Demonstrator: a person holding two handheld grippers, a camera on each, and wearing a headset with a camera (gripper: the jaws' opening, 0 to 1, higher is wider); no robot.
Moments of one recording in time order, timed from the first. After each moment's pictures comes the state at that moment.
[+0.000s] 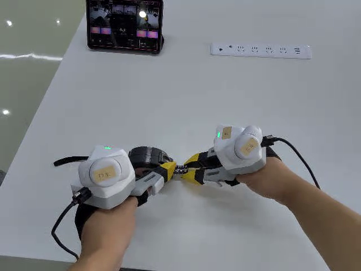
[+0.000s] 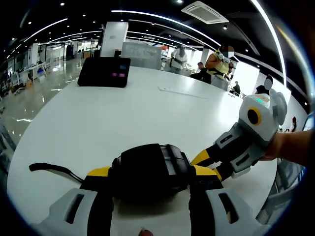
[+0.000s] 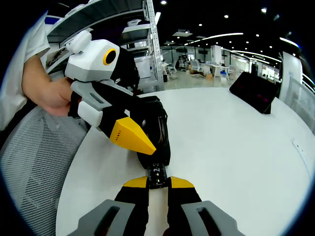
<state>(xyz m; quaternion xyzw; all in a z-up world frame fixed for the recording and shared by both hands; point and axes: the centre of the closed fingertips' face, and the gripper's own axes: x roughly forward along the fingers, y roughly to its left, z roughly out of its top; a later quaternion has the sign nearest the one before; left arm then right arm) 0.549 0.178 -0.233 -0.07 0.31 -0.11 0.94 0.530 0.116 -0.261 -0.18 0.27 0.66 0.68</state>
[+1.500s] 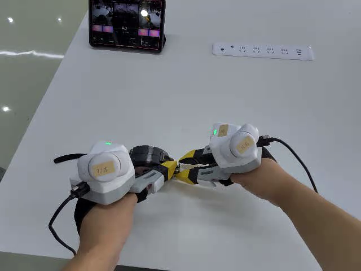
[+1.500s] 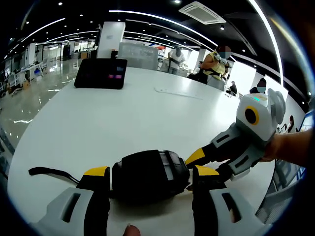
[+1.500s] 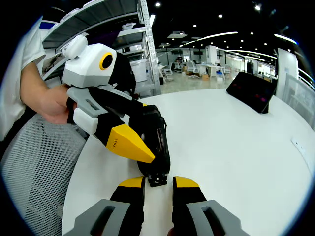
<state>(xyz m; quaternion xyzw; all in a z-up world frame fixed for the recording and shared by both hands) 0.549 0.175 -0.225 -0.07 0.31 -0.12 0.94 0.529 0.120 -0.251 -0.16 0.27 0.65 0.69</state>
